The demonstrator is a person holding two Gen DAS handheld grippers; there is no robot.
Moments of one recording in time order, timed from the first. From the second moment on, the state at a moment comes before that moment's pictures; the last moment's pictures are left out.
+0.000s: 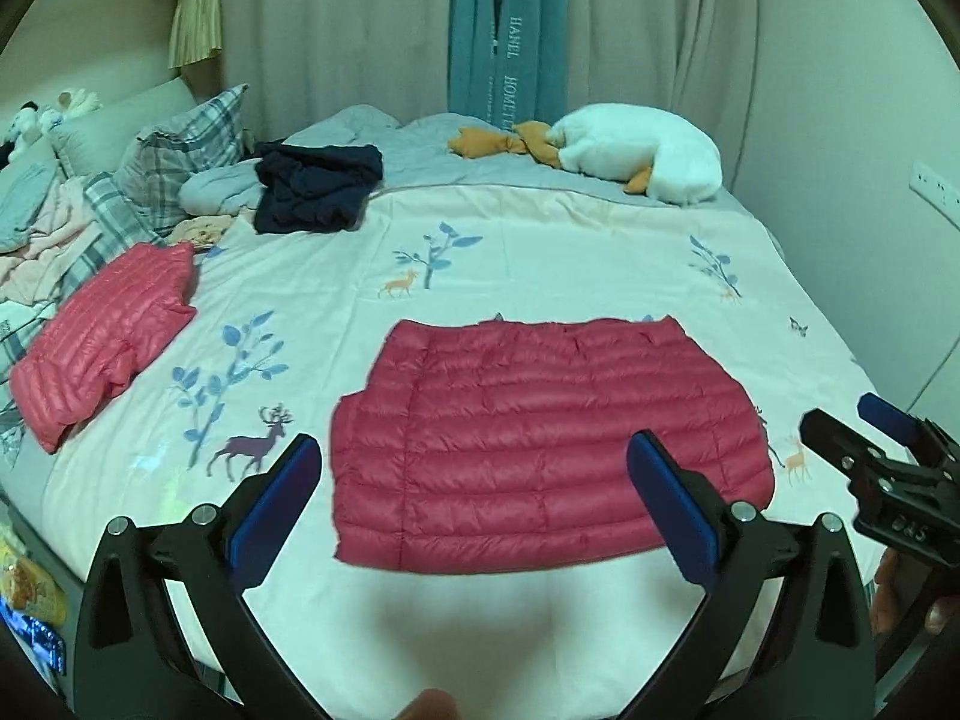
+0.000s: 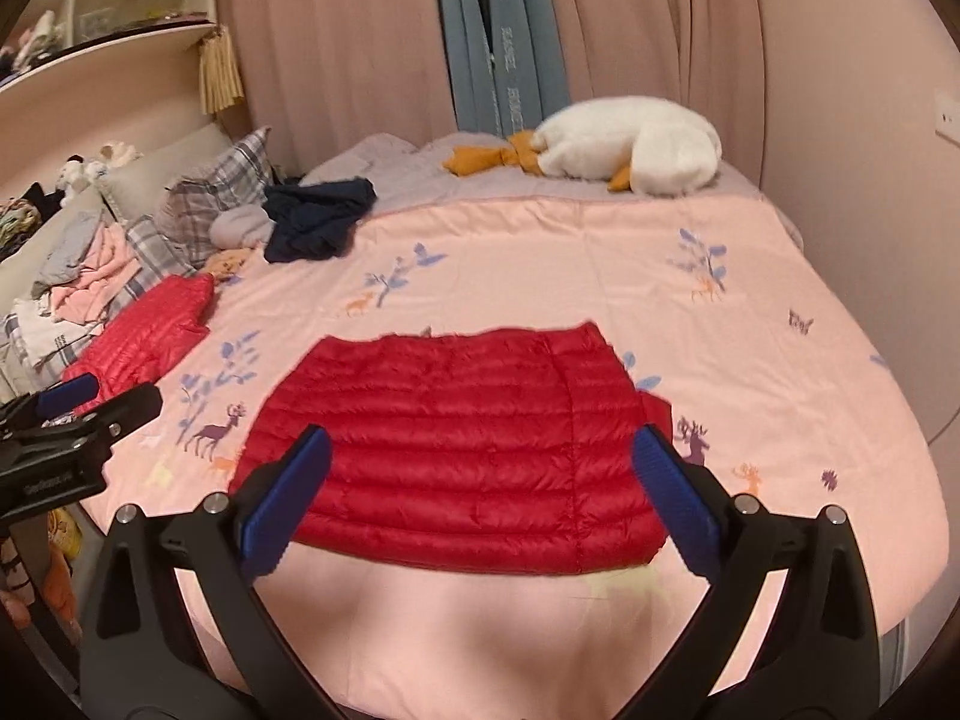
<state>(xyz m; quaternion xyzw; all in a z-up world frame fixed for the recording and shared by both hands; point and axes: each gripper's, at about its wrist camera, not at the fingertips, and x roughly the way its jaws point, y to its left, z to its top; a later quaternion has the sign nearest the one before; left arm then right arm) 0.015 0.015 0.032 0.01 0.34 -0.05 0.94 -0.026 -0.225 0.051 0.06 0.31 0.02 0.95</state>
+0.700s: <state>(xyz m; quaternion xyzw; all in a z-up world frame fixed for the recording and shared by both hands) -0.012 0.011 0.037 0.03 0.34 -0.03 0.94 -0.036 -0.210 0.039 0.06 0.32 0.05 0.94</state>
